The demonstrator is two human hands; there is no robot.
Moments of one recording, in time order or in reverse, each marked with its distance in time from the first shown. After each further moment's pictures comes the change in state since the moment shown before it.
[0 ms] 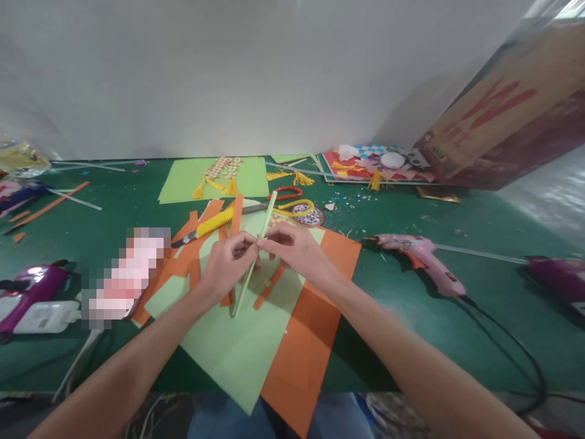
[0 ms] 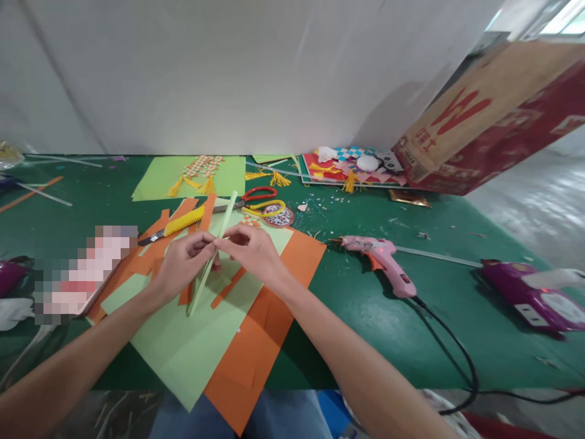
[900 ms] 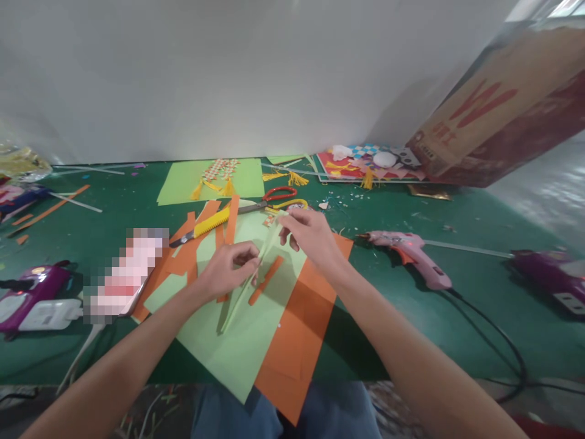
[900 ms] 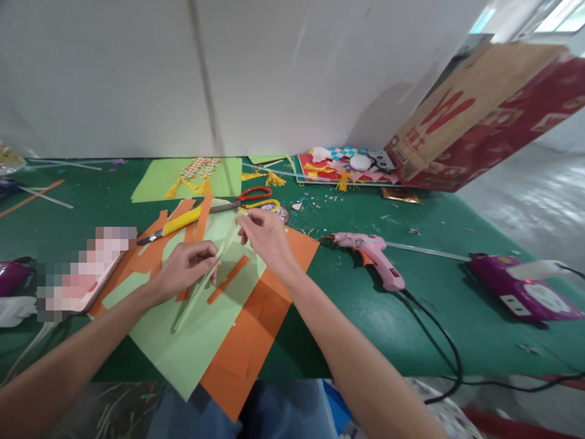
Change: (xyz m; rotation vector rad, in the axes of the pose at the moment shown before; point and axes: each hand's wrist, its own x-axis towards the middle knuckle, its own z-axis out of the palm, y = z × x) left_hand -0.004 0.009 -0.001 0.077 -0.254 0.042; right_hand 0.005 -0.006 -0.018 0.009 0.242 -0.054
